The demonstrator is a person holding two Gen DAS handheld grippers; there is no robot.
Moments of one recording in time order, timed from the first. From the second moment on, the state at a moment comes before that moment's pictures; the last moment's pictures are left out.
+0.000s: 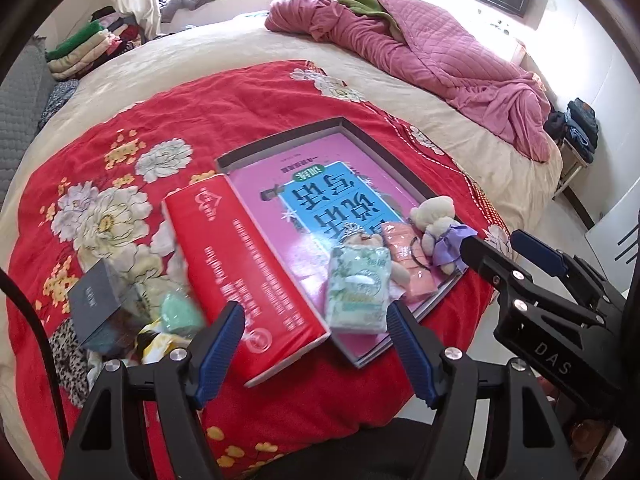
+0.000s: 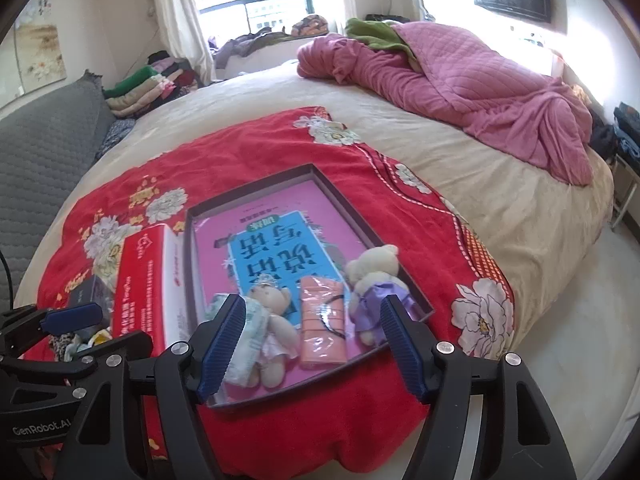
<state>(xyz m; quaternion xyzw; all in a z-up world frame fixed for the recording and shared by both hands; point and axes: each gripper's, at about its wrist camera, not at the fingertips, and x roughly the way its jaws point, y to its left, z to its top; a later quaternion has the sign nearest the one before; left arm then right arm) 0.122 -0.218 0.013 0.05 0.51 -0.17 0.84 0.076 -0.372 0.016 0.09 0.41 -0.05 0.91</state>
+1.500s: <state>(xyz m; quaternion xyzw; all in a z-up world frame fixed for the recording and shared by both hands) 0.062 0.016 0.034 -0.06 0.49 0.00 0.87 0.051 -0.190 0.073 0.00 0.38 0.10 0.92</state>
